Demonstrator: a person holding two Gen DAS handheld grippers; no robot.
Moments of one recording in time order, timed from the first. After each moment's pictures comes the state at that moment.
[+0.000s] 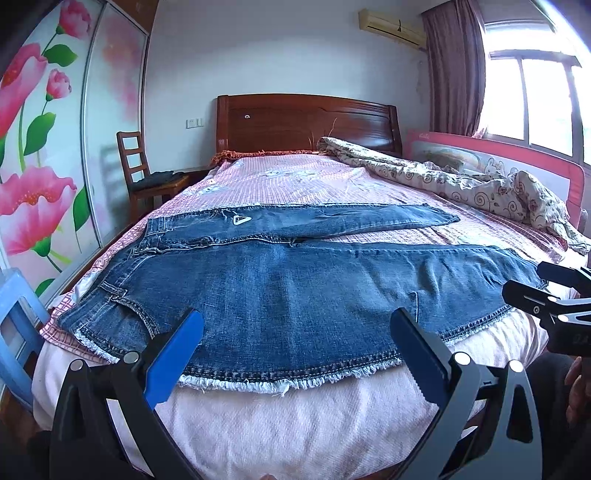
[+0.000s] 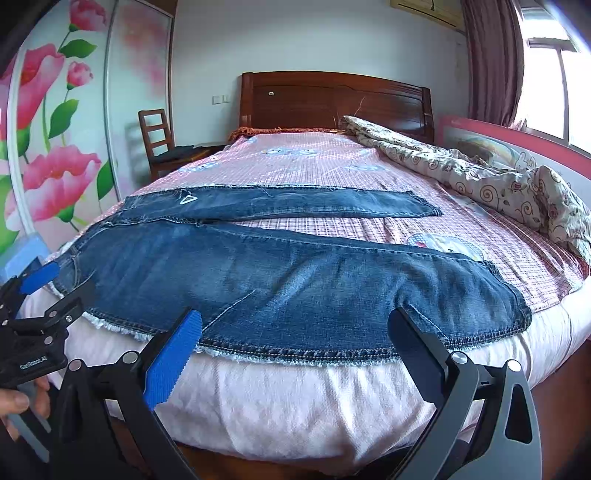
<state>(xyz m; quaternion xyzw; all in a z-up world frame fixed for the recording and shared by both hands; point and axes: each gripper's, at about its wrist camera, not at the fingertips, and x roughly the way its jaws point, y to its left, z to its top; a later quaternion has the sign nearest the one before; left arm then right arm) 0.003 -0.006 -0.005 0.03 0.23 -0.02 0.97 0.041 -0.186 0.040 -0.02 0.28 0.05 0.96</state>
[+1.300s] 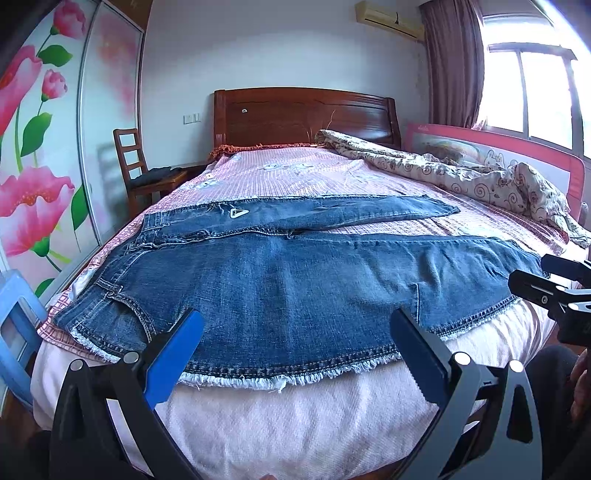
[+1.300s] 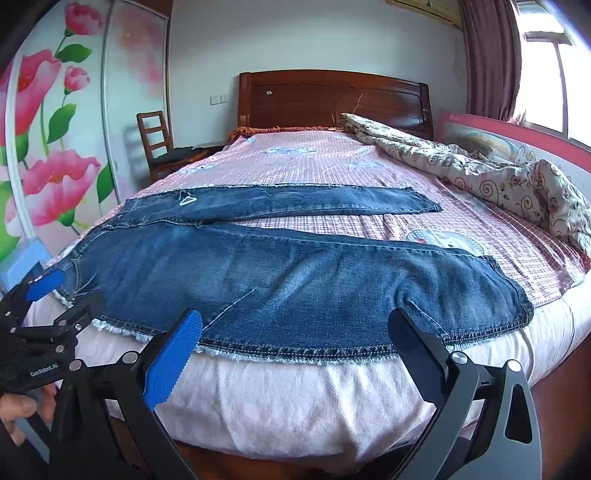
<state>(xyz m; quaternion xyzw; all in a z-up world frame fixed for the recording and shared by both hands) 0.008 -0.008 -0.007 0.03 0.24 -0.02 0.97 0.041 -0.189 0.042 -0.02 0.28 0.05 0.96</state>
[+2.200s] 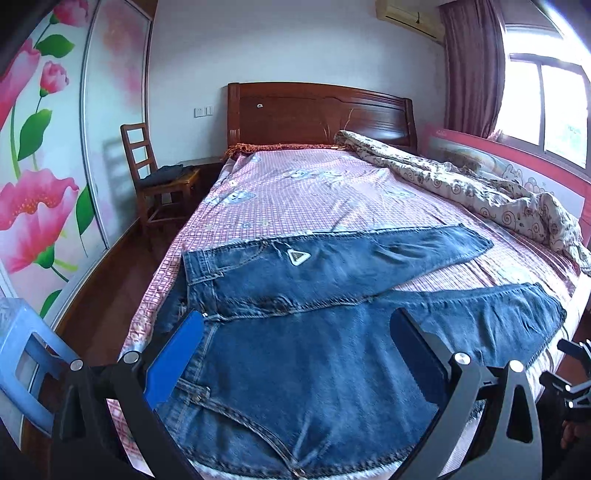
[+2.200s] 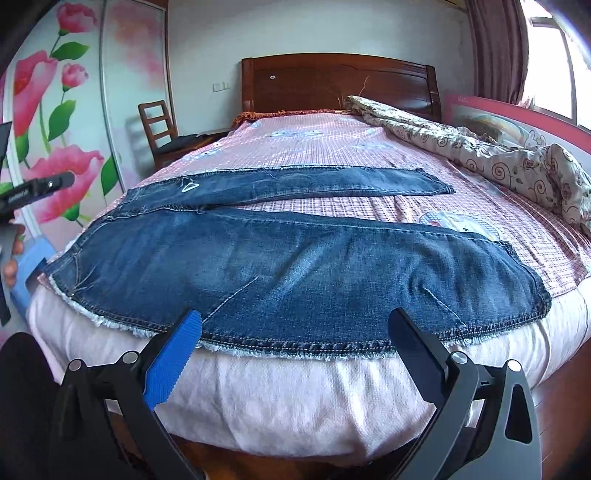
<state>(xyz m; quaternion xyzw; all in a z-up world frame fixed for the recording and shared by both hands) 0.101 0.113 0.083 0.02 0.26 -0.02 0.97 0.061 -0.192 0.025 -0.01 0.33 0.06 0.94</state>
